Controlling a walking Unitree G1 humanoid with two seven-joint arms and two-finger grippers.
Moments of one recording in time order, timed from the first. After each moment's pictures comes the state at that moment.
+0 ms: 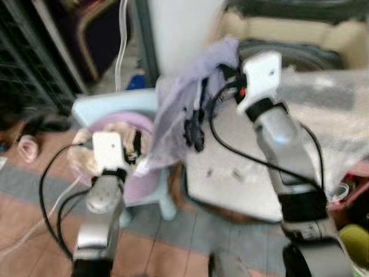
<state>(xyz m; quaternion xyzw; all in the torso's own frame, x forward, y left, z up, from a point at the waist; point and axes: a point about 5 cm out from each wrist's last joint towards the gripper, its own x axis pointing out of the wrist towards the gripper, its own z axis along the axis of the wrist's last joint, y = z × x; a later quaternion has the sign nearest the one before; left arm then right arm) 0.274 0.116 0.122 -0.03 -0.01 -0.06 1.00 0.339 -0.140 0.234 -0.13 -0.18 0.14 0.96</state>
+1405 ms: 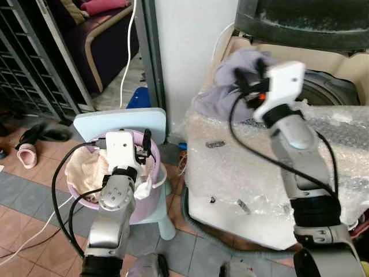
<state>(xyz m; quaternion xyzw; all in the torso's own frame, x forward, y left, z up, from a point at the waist) 0.276 0.125 0.120 -0.01 0.00 -0.02 1.00 0.323 -0.115 0.209 -0.12 -0.13 0.26 0.95</state>
